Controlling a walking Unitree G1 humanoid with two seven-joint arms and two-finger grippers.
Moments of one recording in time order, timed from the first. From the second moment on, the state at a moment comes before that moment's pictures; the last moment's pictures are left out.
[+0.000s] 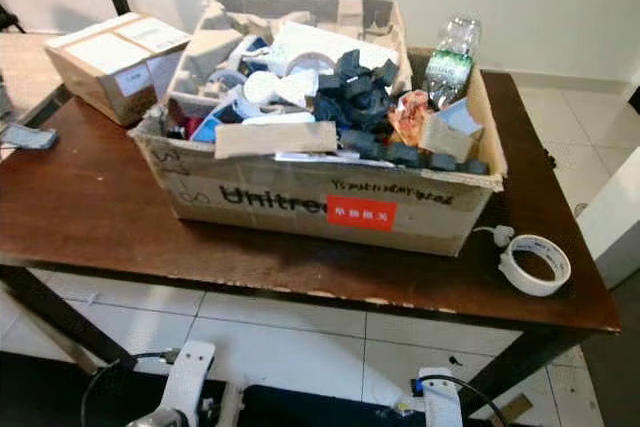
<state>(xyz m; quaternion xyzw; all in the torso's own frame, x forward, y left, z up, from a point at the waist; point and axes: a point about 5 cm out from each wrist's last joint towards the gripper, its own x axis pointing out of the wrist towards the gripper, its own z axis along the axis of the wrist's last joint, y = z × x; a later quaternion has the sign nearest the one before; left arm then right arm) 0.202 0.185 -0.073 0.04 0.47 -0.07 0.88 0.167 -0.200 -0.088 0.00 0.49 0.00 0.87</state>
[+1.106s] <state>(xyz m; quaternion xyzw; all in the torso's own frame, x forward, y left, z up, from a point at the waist) 0.205 0.183 -0.072 0.06 0.47 -0.09 0.88 0.180 -0.200 -0.082 -0.01 0.47 0.00 0.88</state>
